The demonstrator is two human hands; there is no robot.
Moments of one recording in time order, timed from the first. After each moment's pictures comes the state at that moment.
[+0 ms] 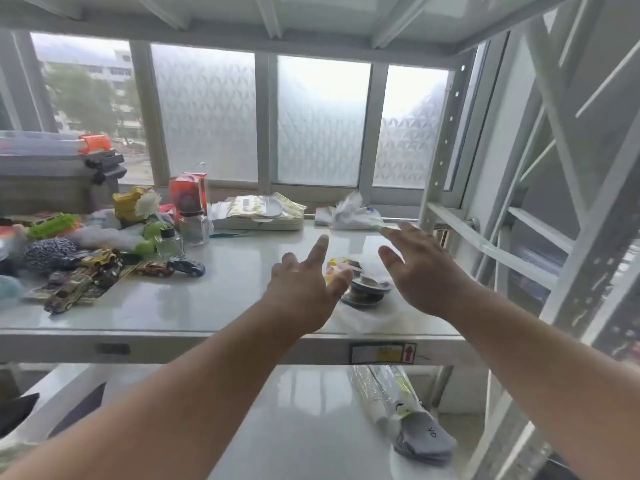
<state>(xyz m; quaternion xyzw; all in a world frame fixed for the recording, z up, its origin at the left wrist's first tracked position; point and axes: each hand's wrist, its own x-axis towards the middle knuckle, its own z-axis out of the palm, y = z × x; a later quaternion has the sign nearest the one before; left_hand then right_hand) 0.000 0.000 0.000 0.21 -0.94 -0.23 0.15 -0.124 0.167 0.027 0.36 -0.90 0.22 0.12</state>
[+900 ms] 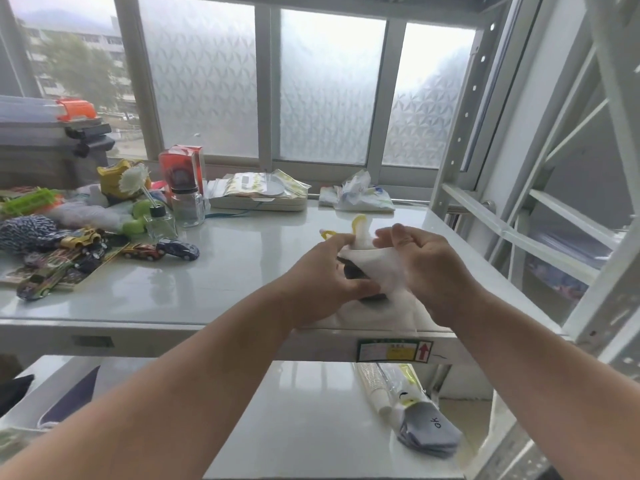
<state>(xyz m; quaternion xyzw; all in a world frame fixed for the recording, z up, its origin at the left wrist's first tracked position) -0.027 -0.016 -0.021 0.05 -0.85 -0.51 0.14 -0.129 0.146 -0.002 0.26 -0.76 0.60 -0.06</state>
